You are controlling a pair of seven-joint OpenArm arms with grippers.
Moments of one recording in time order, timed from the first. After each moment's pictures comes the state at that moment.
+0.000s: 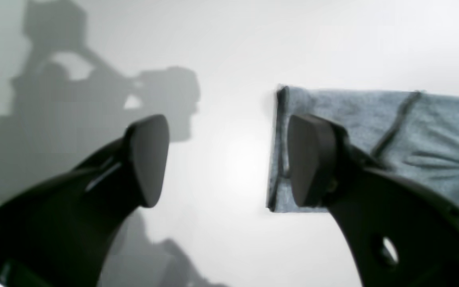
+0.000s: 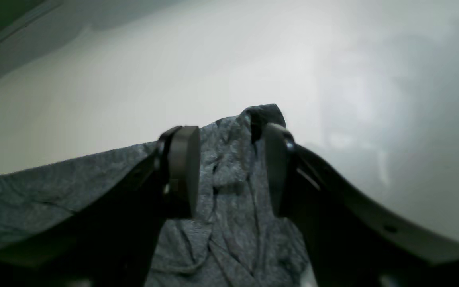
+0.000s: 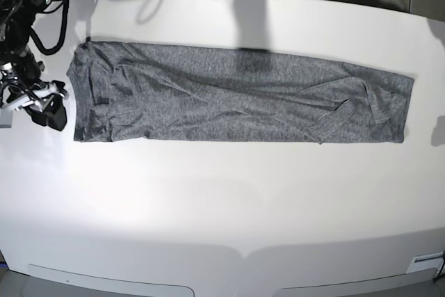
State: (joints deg) left arm -24.2 -47.3 -12.3 45.6 -53.0 -38.8 65.0; right arm -8.6 9.0 46.4 106.3 39.4 34.4 -55.9
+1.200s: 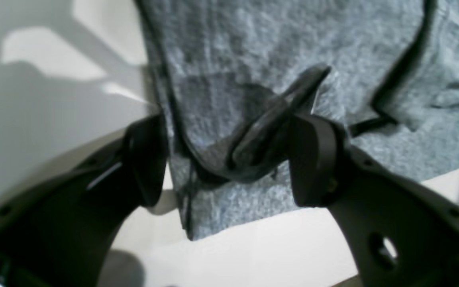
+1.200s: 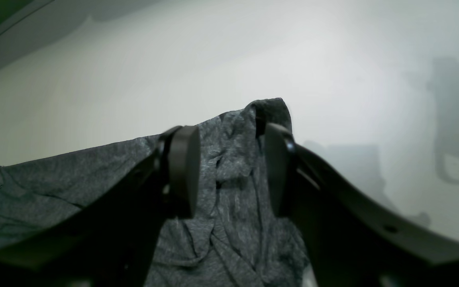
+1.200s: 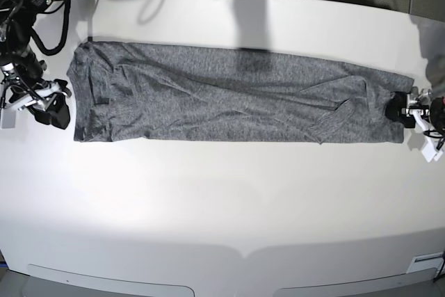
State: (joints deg) left arm -19.5 -38.2 6.1 45.8 -53.3 -38.8 63.0; right arm -8.6 9.0 46.3 106.3 39.6 34.4 -57.2
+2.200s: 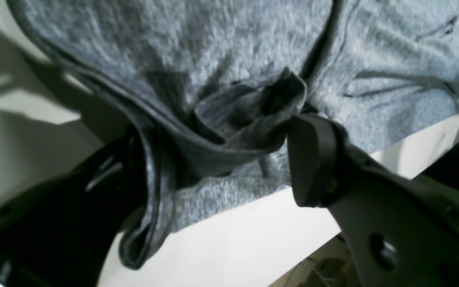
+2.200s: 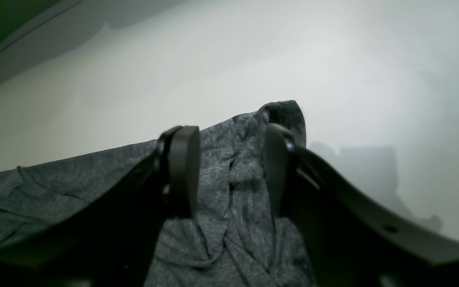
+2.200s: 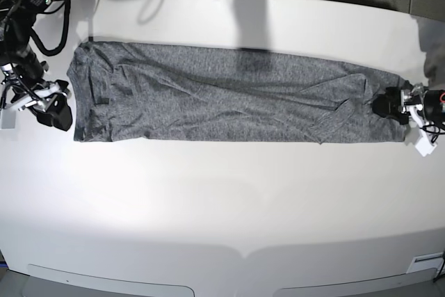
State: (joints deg) left arm -17.3 -38.1 6.3 45.7 -68.6 -38.8 66.2; right arm -8.6 9.0 46.3 106.3 42.8 34.4 -58.4
